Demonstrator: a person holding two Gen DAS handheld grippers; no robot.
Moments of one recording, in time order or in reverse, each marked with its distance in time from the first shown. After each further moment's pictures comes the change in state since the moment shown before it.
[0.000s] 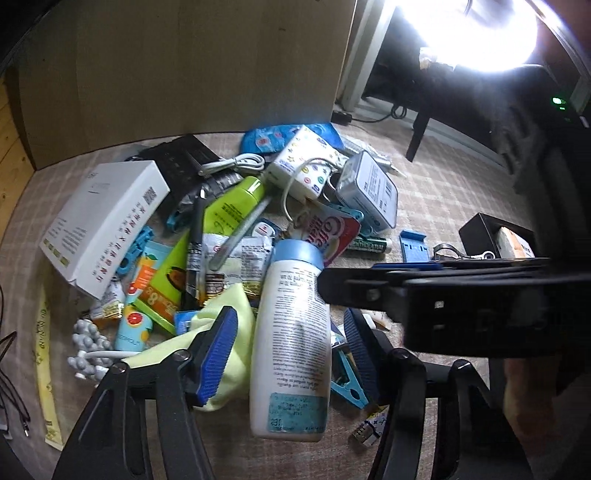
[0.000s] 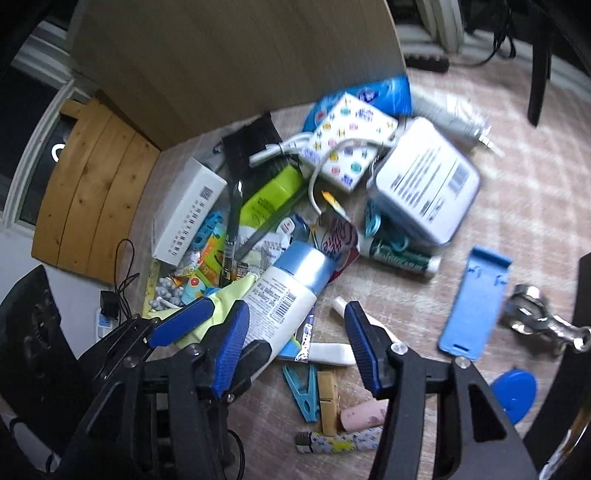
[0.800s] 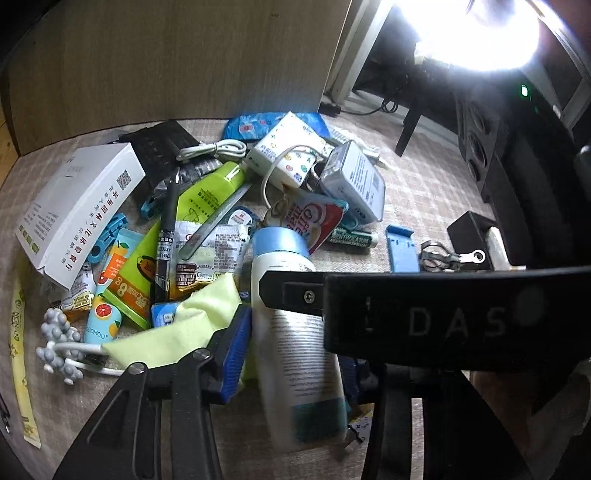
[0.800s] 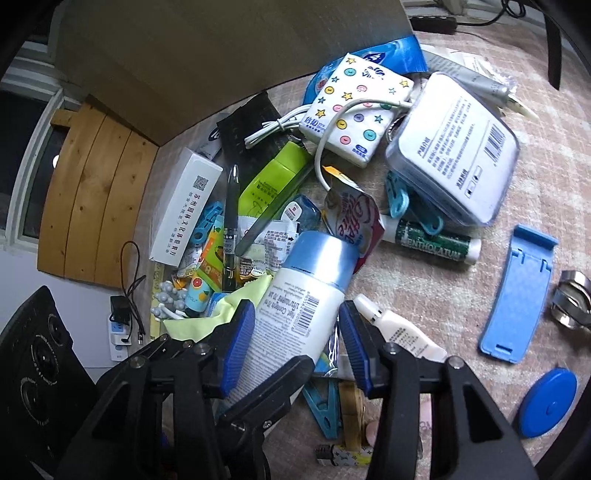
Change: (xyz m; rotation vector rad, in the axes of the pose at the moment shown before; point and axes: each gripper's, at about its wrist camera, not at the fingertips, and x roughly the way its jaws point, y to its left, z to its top) left arm 0.009 -0.004 0.002 -0.030 0.015 -0.069; right arm 0.020 -0.003 0.000 0.066 0.041 0.071
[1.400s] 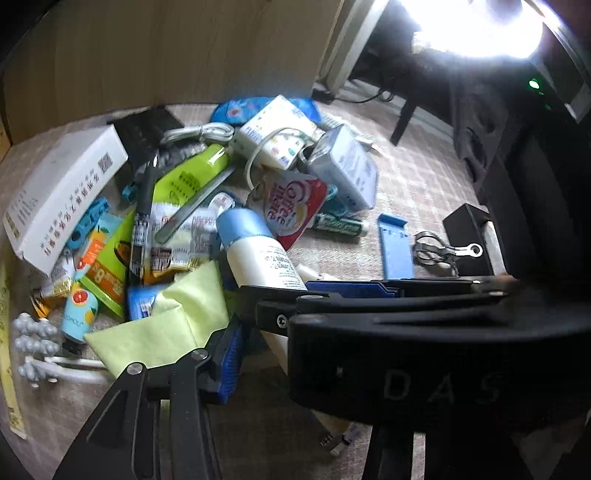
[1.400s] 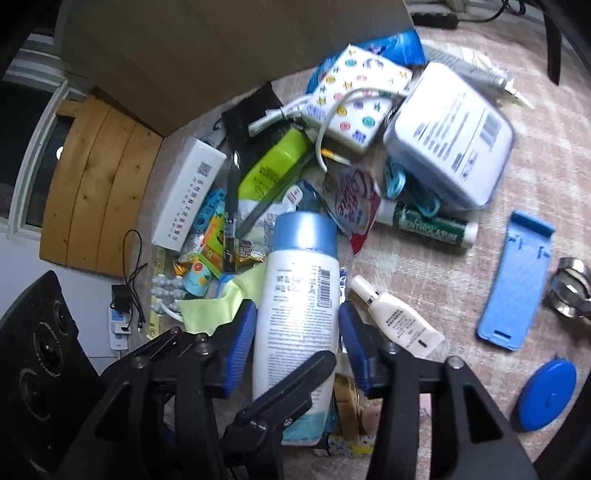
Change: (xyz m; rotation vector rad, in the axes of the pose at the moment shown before) left arm 0.018 -0.002 -0.002 -0.024 0.045 -0.017; right arm 0.009 -0.002 -0.007 -0.031 0.042 0.001
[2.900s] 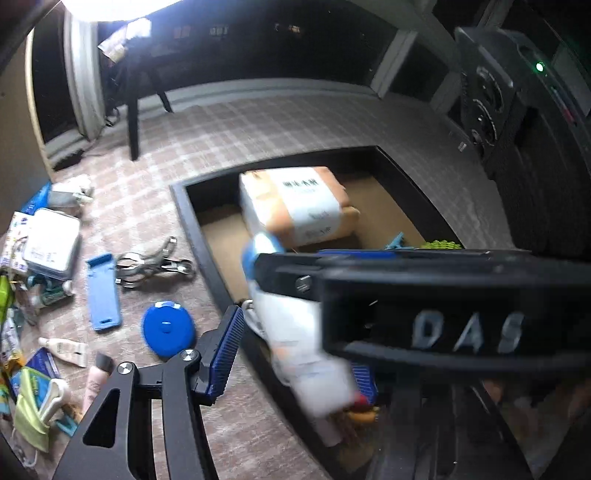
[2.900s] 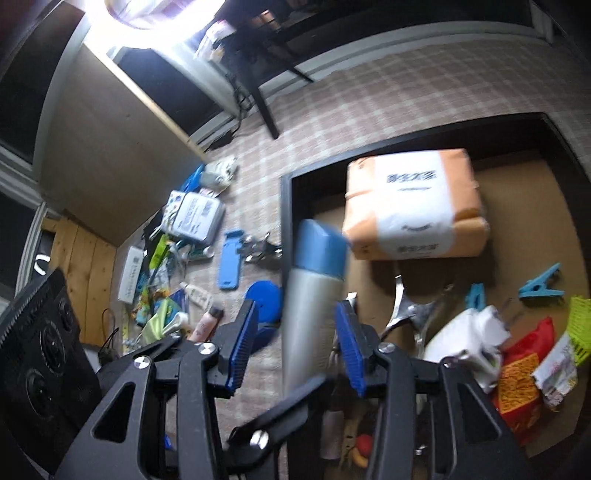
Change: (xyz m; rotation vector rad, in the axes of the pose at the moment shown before) left arm -0.006 -0.250 -0.032 0.472 0.039 -0.205; right arm -0.224 -0.156 -0.125 0.290 -0.385 -0.182
